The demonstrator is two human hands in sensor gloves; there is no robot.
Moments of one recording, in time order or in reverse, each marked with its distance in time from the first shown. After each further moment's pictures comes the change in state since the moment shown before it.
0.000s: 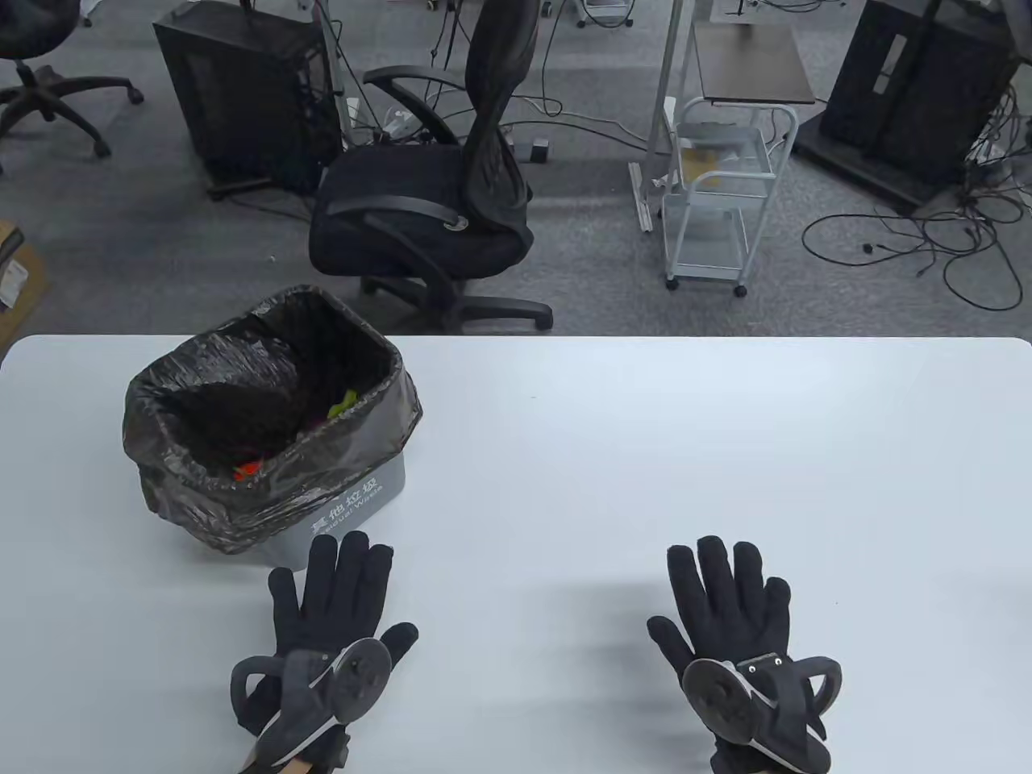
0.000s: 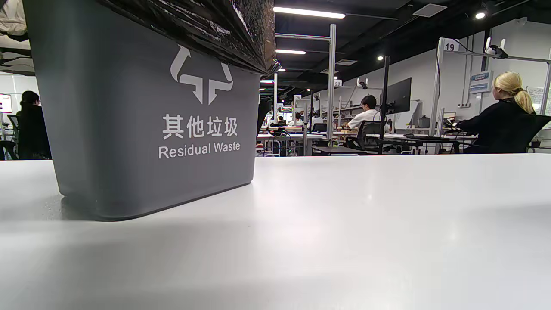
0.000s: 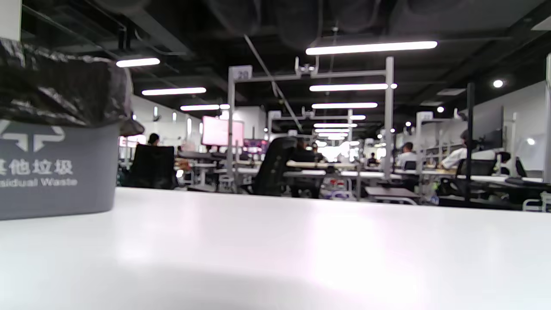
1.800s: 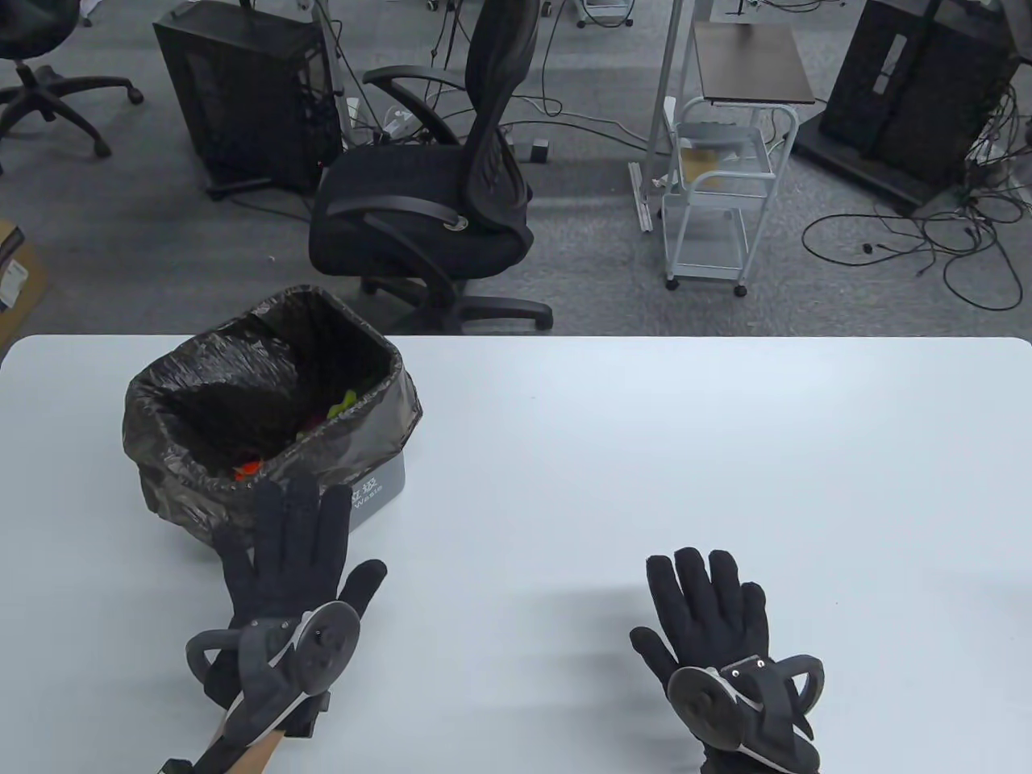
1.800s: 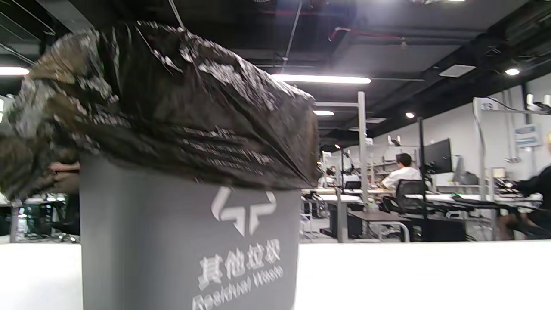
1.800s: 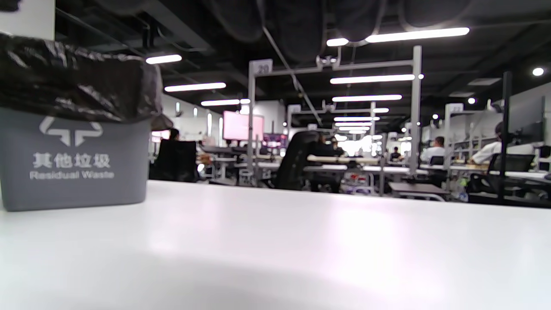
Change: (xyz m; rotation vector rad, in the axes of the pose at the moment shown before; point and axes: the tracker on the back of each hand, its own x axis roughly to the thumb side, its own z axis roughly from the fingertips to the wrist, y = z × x) left_hand -0.020 0.078 -0.020 0.242 0.142 -0.030; right_hand 0.013 0.006 0.001 0.030 -0.075 -0.023
